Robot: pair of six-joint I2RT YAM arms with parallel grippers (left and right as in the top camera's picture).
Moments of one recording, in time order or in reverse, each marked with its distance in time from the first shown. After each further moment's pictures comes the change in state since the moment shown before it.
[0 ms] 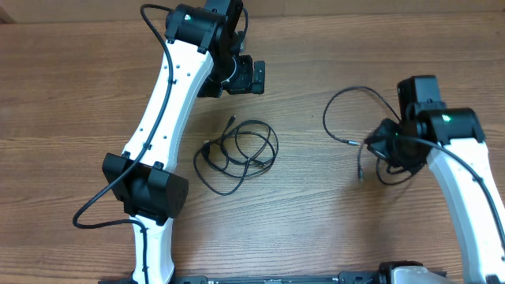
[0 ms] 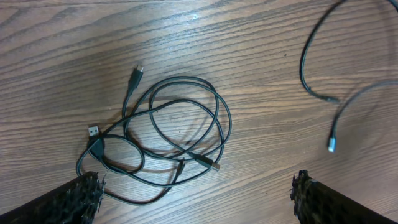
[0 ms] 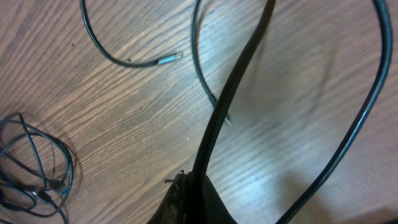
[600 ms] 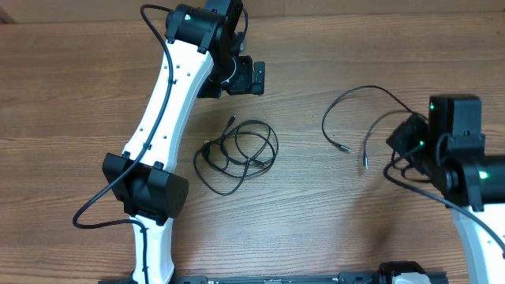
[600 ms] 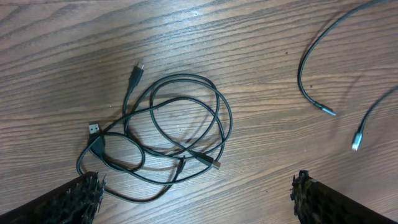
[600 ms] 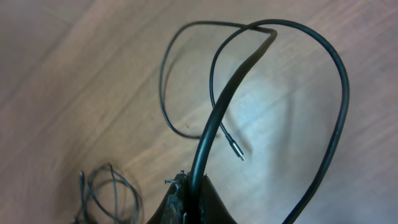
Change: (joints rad) left arm 0.000 0.000 0.000 -0.008 0.000 0.000; right arm 0.000 -0.239 0.001 0.172 0.071 0.082
